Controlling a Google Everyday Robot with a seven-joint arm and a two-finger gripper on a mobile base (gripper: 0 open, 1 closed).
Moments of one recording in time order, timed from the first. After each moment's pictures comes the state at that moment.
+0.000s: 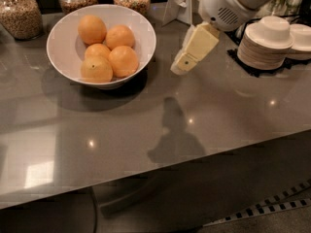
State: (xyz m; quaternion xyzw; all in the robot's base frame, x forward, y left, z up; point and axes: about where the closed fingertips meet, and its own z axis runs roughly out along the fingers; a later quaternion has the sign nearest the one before) arm 0.549 -0.085 1.012 -0.58 0.73 0.02 0.36
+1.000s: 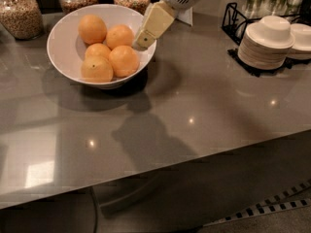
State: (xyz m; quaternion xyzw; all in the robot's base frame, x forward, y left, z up) arm 0.607 -0.002 1.035 -0.59 0.70 0.04 0.41
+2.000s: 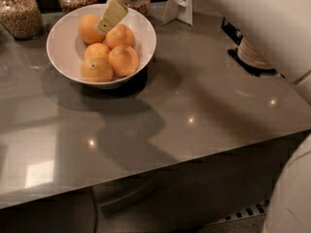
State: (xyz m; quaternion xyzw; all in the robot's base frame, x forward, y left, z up) arm 0.716 0.084 1.020 -0.55 0.69 0.04 0.47
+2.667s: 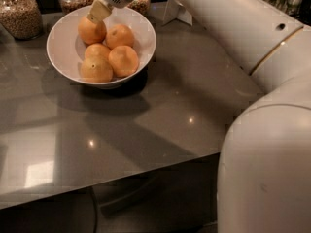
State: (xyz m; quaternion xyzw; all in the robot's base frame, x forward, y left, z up) arm 0.751 0.130 1.003 -0.54 0.70 0.08 0.47
